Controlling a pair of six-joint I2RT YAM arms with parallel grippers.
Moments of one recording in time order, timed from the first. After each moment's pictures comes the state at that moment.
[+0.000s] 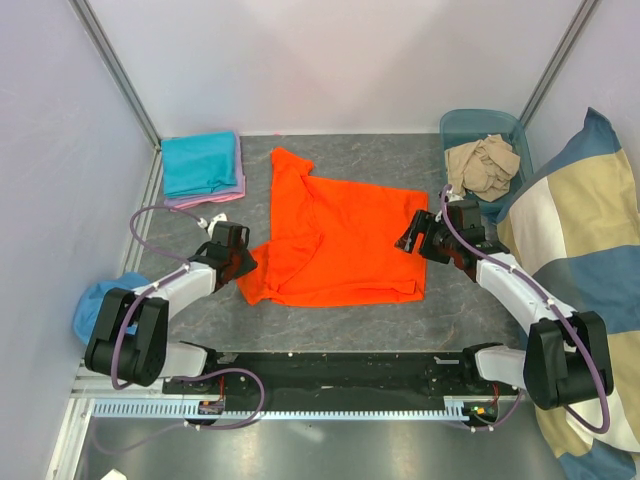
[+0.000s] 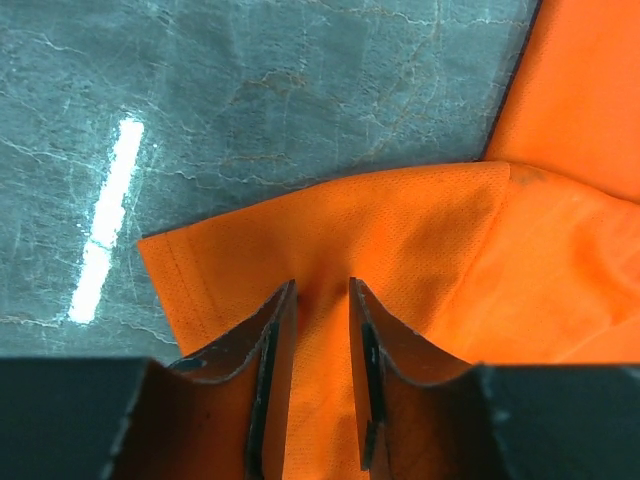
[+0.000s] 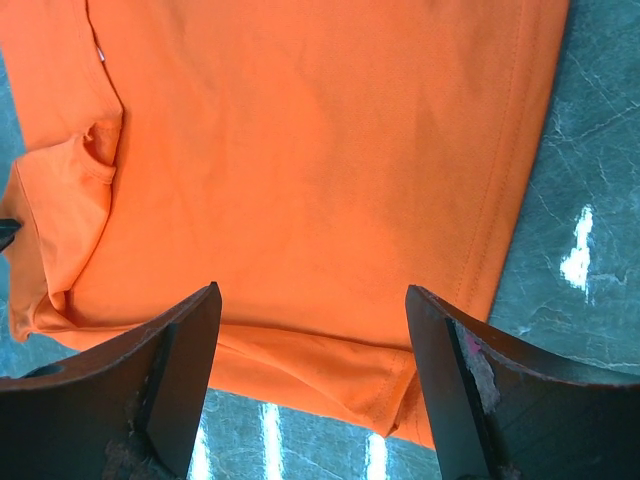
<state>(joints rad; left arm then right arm) -0.25 1.35 0.55 -0.09 -0.16 -0.68 0.19 1.23 0.70 -0.24 -0.24 0.50</state>
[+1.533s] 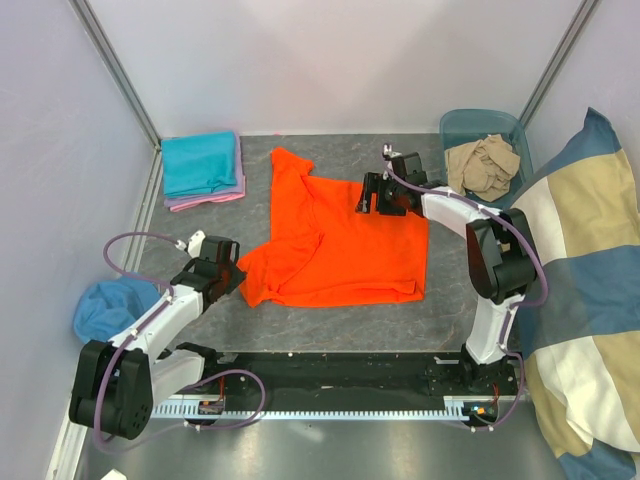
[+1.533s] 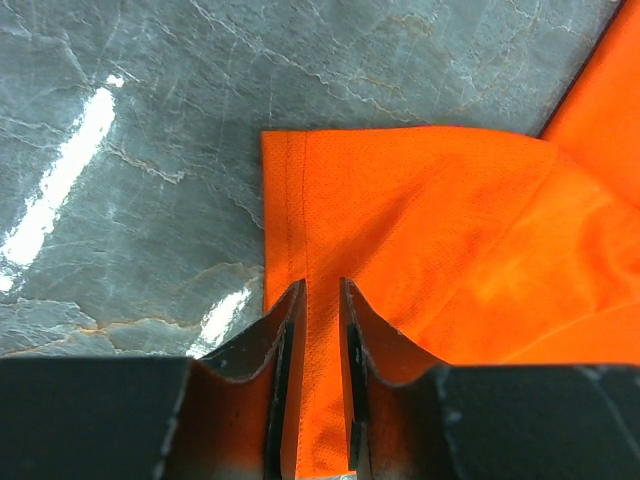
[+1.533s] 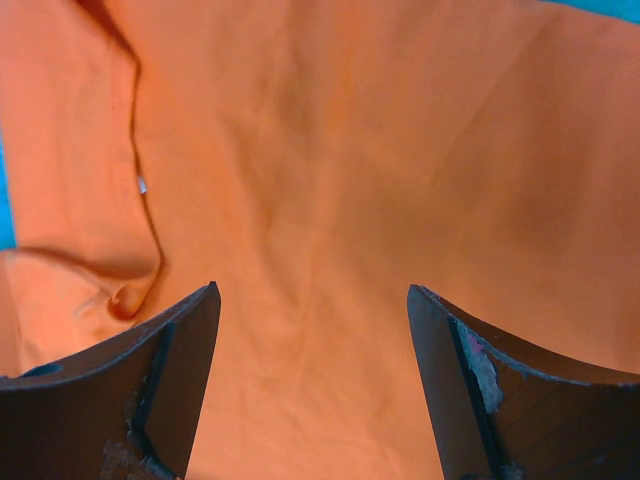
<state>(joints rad) -0.24 1.07 0.46 -0.32 -0.23 -0.91 0.33 1.90 1.31 -0.21 -0.23 0.38</state>
